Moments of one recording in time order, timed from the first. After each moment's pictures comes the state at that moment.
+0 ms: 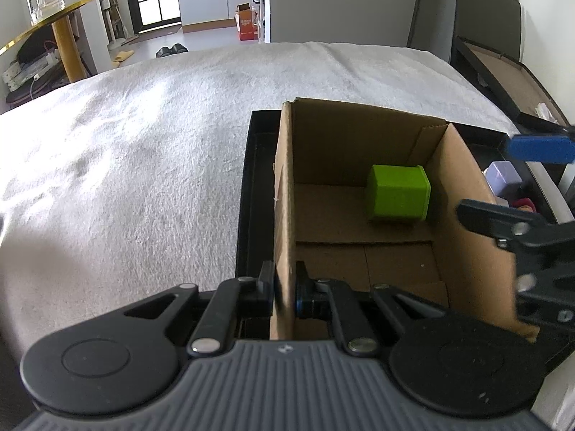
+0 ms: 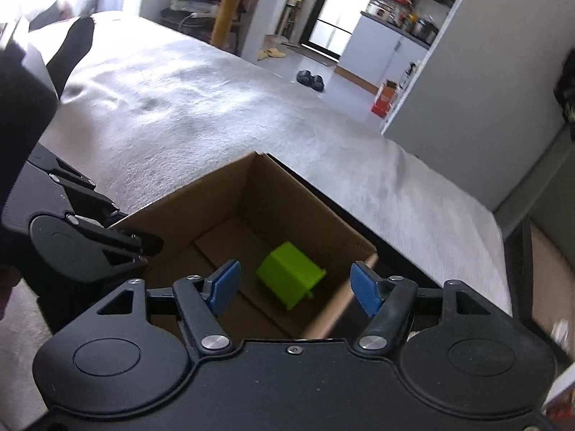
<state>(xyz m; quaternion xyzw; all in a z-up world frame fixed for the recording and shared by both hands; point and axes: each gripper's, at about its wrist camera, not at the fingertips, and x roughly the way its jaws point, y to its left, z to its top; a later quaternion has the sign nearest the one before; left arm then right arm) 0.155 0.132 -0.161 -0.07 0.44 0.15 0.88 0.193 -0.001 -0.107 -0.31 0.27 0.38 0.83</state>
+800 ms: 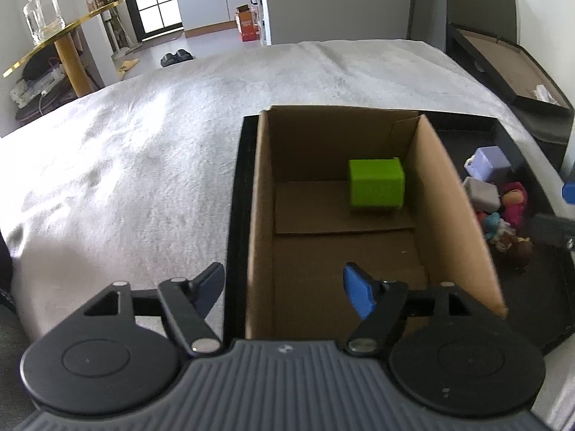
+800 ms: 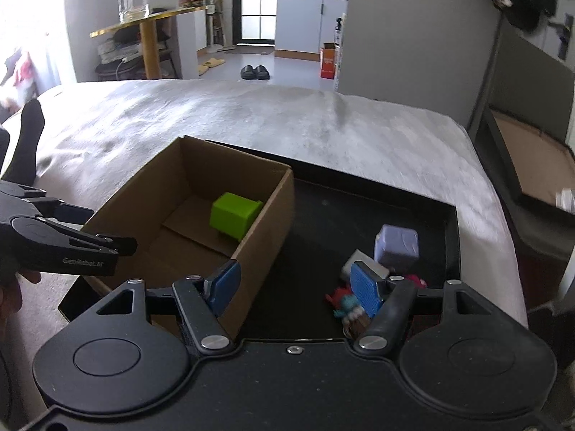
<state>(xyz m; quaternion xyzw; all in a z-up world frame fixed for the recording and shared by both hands) 0.150 0.098 -0.140 -0.04 0.45 0.16 0.88 0.212 -0.104 -0.108 -0.15 0.35 0.33 0.86</state>
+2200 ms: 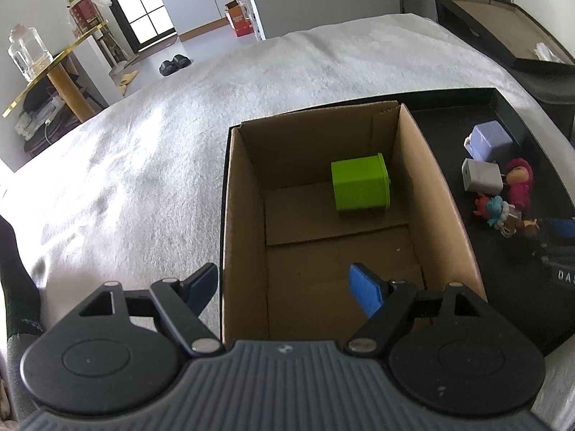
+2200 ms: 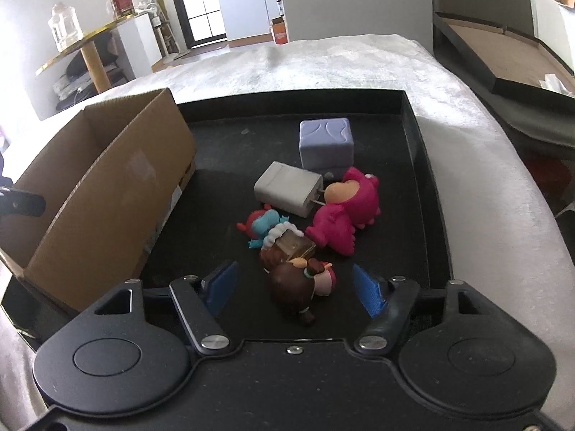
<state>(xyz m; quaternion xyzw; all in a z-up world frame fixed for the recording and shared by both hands) 0.178 0.067 -0.132 0.04 0.49 0.18 0.86 0.259 -0.177 -0.209 -0.04 0.41 0.29 0.87</state>
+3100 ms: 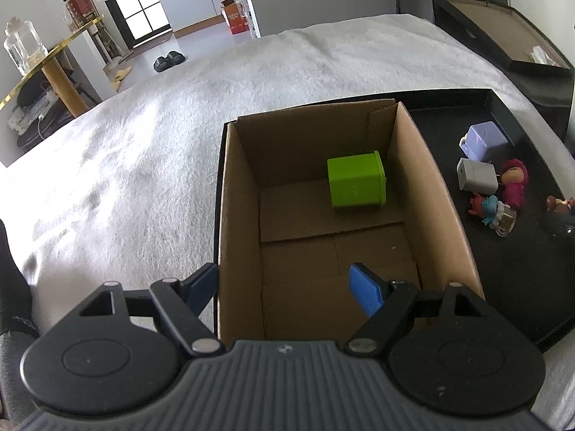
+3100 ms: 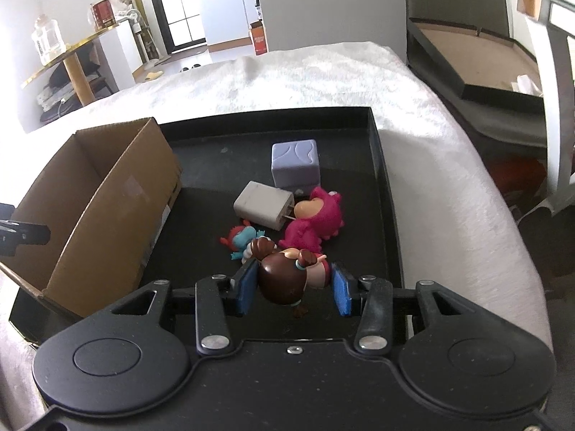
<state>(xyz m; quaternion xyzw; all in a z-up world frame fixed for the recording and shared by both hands) 0.176 0.072 -0.134 0.02 0.49 0.17 0.86 0.257 -0.194 -0.175 -0.04 0.41 0.26 0.87</state>
